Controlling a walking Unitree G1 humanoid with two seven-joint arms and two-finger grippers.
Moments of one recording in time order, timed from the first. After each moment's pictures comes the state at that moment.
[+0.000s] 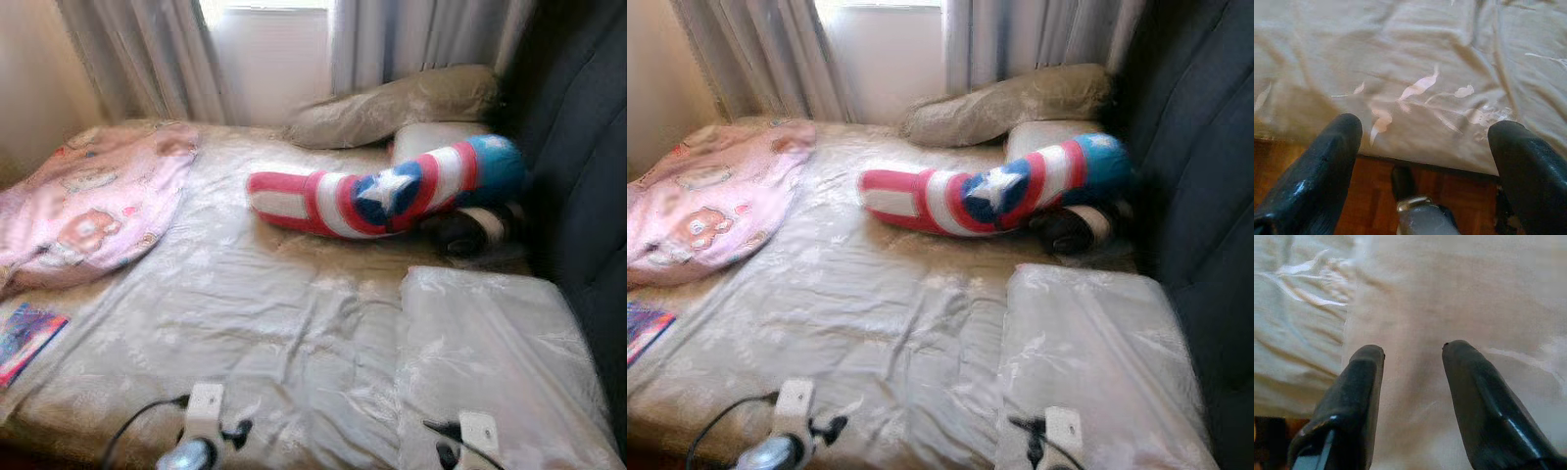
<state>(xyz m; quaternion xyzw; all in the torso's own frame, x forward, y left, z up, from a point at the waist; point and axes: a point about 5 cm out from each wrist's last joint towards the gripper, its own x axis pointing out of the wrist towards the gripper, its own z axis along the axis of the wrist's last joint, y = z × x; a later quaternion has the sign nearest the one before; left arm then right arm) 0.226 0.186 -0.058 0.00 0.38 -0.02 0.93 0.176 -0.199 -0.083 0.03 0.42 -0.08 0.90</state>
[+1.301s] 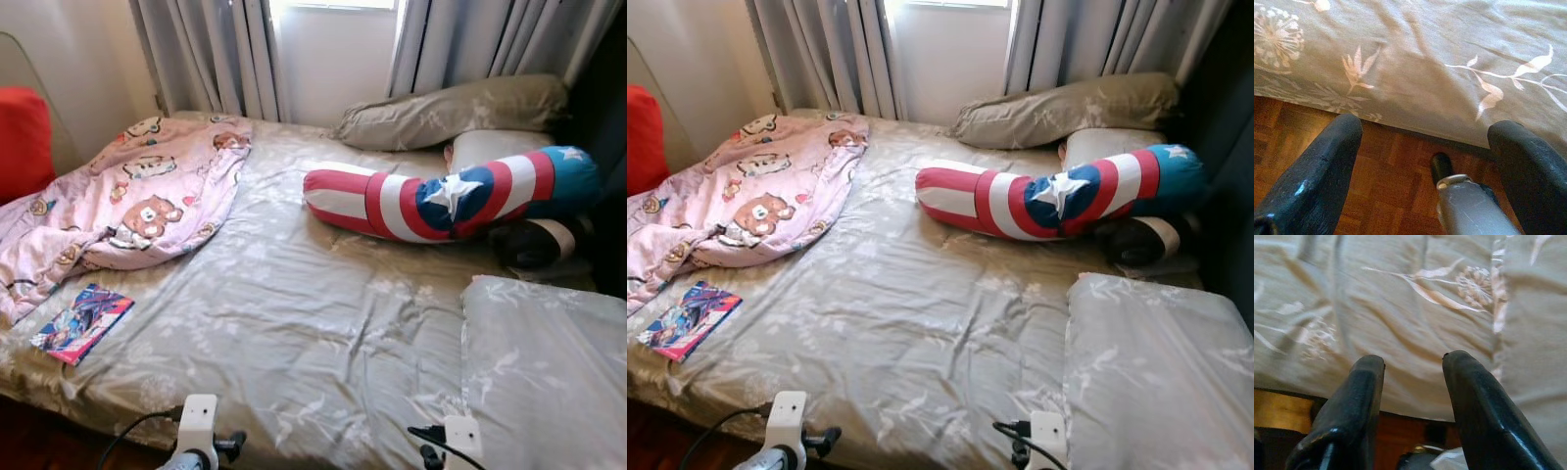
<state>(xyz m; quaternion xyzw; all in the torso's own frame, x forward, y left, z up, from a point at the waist) 0.213 0.199 -0.065 0.01 0.39 0.01 0.92 0.180 -0.176 -0.085 0.03 0.42 -0.05 0.91</state>
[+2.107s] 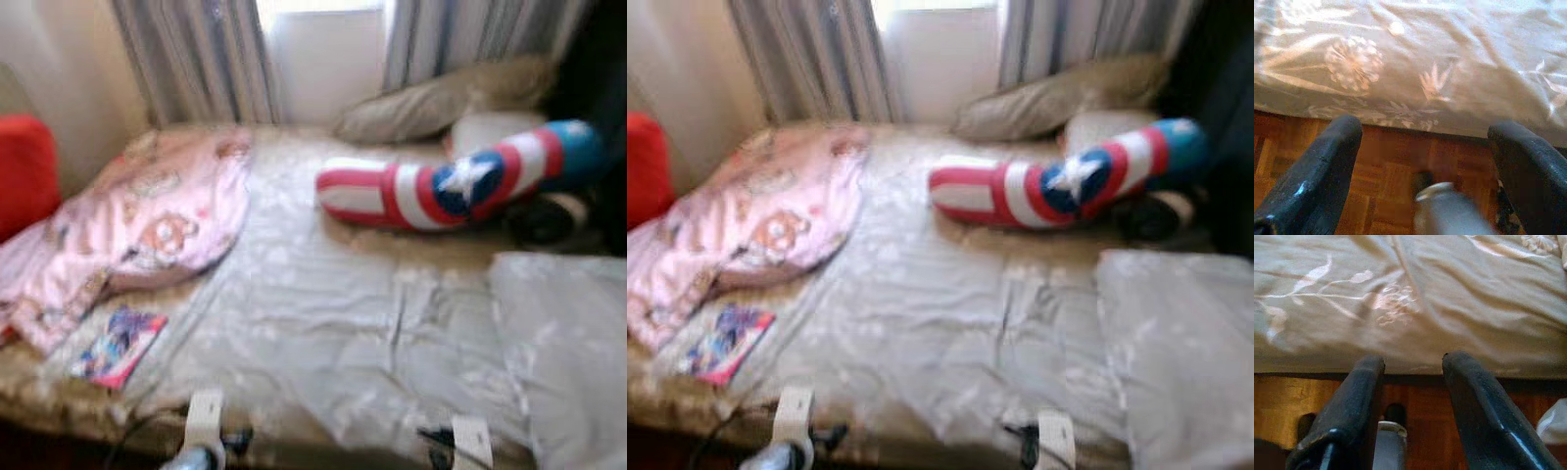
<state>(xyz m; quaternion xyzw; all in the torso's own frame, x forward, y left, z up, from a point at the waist) 0.219 0.186 -0.063 -0.01 0.39 0.00 0.92 0.172 -0.187 -0.087 0.03 0.43 -0.06 0.90</state>
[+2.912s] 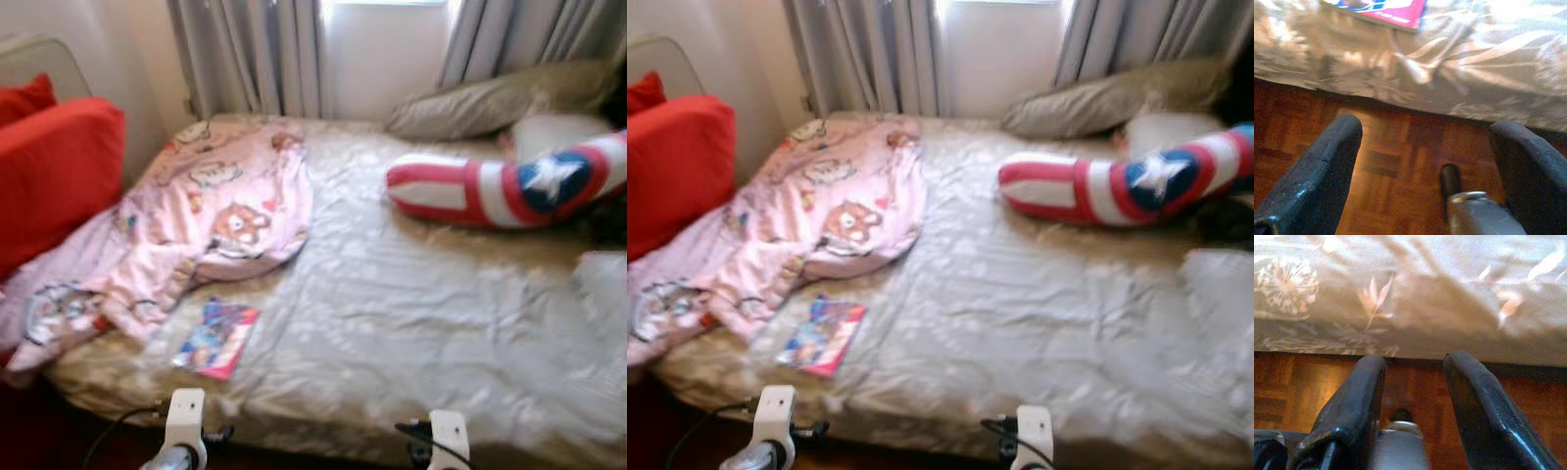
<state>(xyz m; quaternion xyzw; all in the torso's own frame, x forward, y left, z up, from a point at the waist) 0.218 0.208 -0.060 0.00 0.39 0.02 0.92 0.182 -0.169 -0.085 0.03 0.43 -0.04 0.90</state>
